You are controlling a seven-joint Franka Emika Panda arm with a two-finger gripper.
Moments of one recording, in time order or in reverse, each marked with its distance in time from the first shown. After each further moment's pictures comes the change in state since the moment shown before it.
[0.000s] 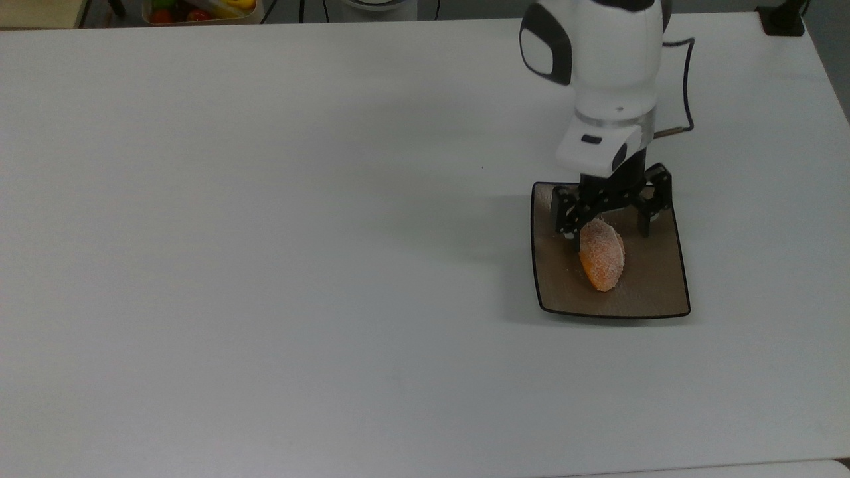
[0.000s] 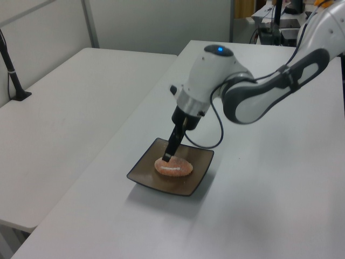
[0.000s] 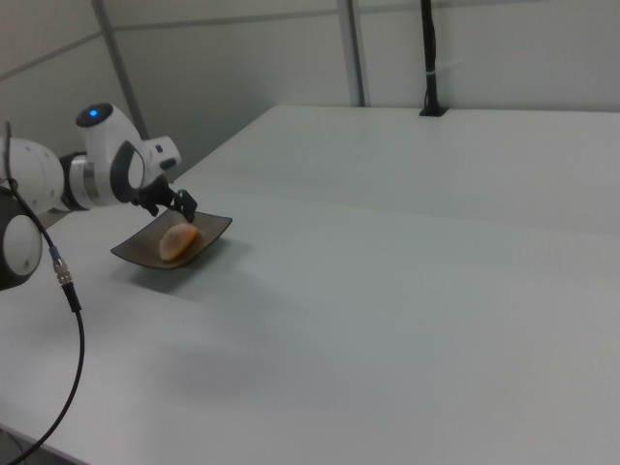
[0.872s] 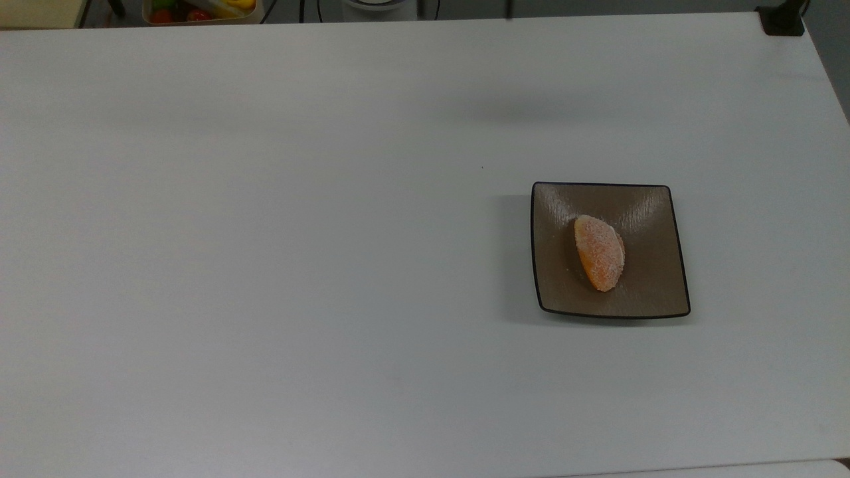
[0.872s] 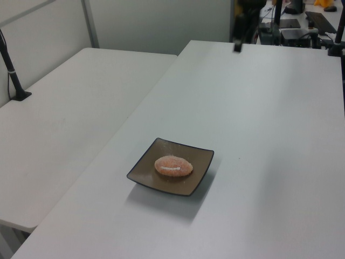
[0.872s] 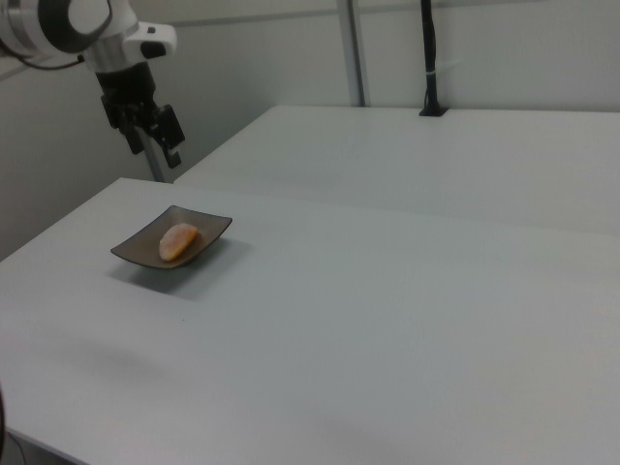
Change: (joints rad) arm -0.243 -0.573 -0.012 -0.033 0.094 -0.883 0.019
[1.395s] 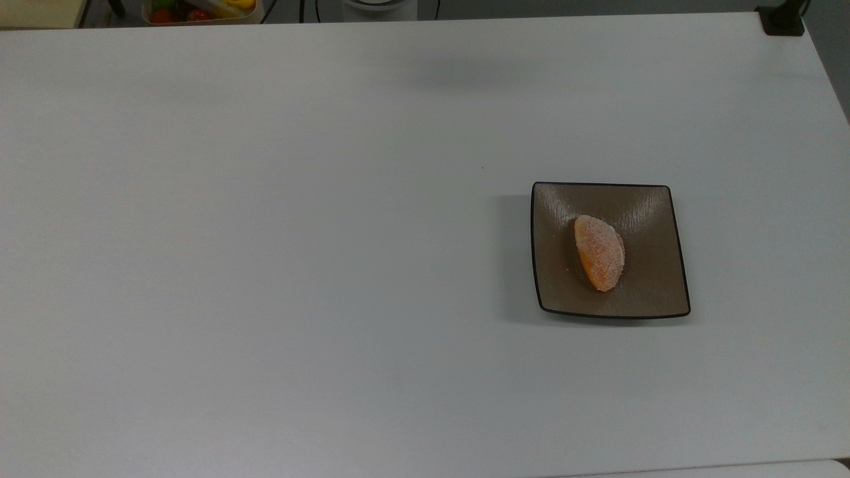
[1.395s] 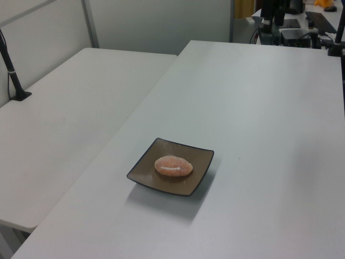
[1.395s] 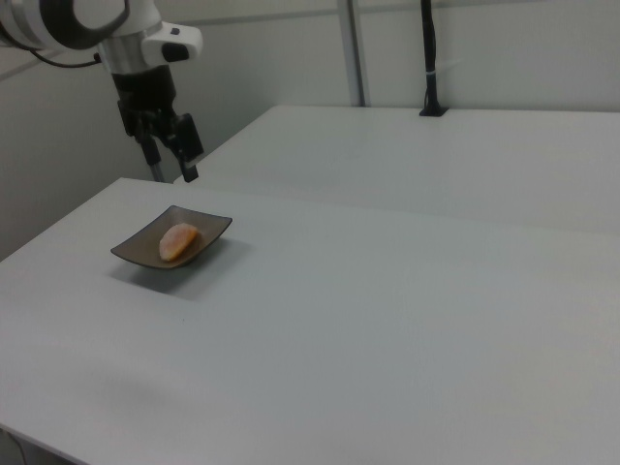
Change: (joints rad) arm -0.152 -0.115 -0.001 -0.088 0.025 -0.096 -0.079
